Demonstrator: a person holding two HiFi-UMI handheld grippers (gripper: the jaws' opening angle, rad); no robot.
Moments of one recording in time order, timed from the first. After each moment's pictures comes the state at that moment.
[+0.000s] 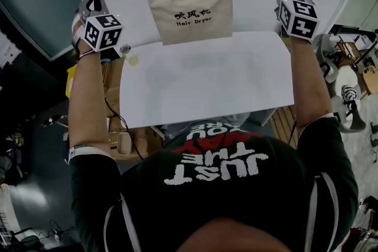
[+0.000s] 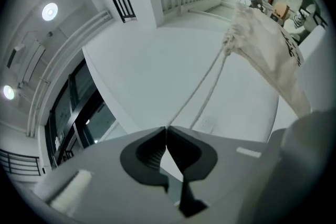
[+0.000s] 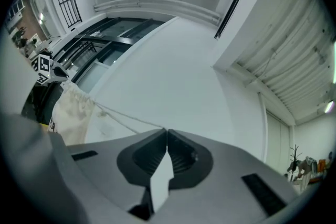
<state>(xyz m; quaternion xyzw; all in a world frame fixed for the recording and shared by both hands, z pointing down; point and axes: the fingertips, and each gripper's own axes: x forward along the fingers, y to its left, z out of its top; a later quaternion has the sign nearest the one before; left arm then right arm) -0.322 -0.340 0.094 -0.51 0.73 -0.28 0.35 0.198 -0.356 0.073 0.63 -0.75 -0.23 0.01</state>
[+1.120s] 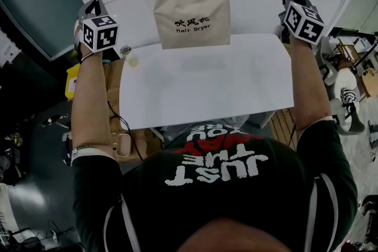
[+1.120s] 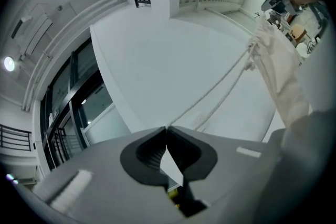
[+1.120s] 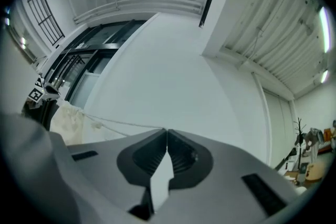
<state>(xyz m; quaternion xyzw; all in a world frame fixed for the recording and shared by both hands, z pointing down) -0.337 -0.346 0.108 -0.55 0.75 -0.24 0.26 0.227 -0.373 0.088 0.63 -0.77 -0.14 -0.04</state>
